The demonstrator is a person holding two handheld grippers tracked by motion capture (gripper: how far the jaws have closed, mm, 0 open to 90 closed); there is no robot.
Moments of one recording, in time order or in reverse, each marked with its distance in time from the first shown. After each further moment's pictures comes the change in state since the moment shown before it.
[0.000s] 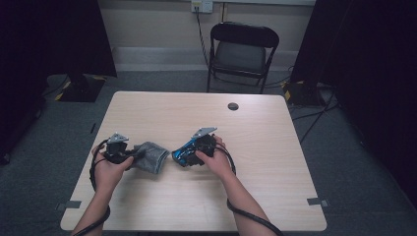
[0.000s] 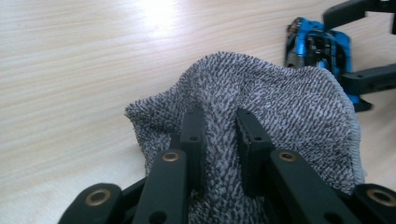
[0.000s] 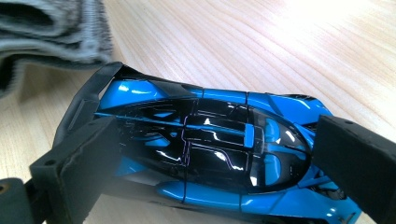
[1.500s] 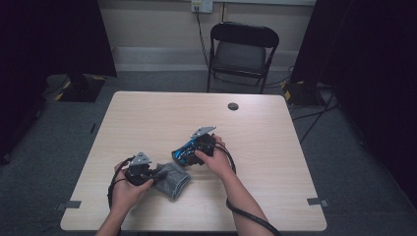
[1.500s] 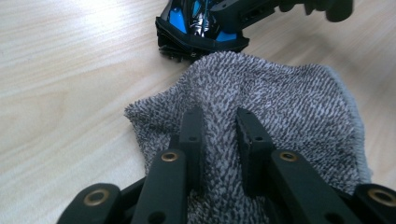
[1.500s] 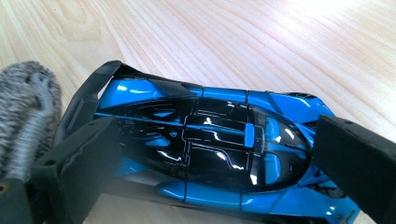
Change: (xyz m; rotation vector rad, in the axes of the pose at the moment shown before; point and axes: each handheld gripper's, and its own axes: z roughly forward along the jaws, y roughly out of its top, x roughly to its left) left arm -0.068 -0.032 0.023 0.062 -0.165 0.140; right arm 0.000 0.003 0.000 0.026 -0.004 0.005
